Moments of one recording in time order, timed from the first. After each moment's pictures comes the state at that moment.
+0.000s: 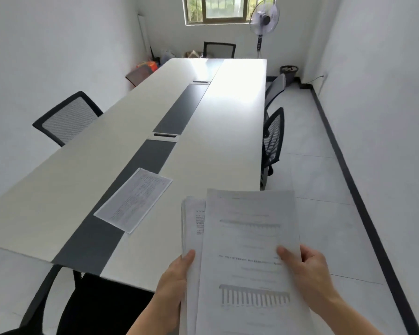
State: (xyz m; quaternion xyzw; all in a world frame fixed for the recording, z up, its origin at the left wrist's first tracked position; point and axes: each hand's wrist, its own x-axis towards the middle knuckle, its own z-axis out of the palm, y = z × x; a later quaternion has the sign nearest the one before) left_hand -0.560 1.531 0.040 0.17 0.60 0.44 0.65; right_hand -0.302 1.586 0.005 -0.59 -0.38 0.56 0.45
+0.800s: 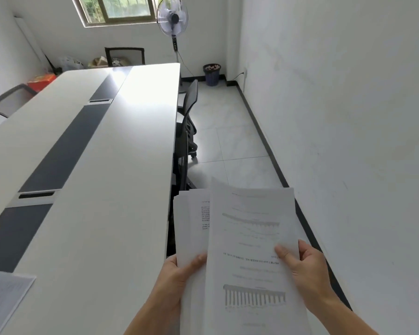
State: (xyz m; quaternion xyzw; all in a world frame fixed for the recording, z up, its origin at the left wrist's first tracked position) left_hand -0.284 1.851 0.036 0.31 0.53 0.34 0.71; right_hand -0.032 1.822 0.002 -0.66 -0.27 0.46 0.53
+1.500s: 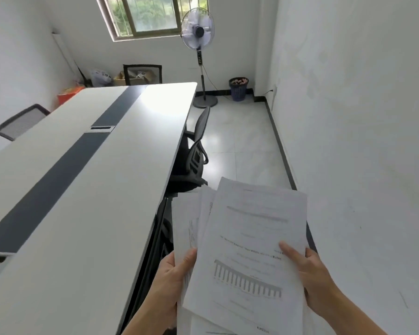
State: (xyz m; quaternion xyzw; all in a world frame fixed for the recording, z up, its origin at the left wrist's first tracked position) left_hand -0.117 2.199 0.053 0.27 0.54 0.44 0.67; right_hand 0.144 2.215 0.015 -0.55 -0.23 0.64 0.49
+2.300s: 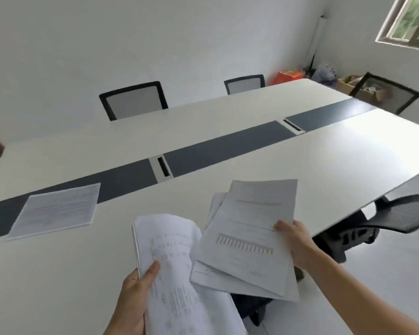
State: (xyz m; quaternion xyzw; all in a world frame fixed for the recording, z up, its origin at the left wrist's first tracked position) left_hand -0.292 2.187 0.018 -0.13 0.64 0.71 0.26; right_hand -0.225 2.519 -0.010 -0.46 -0.58 0.67 0.09
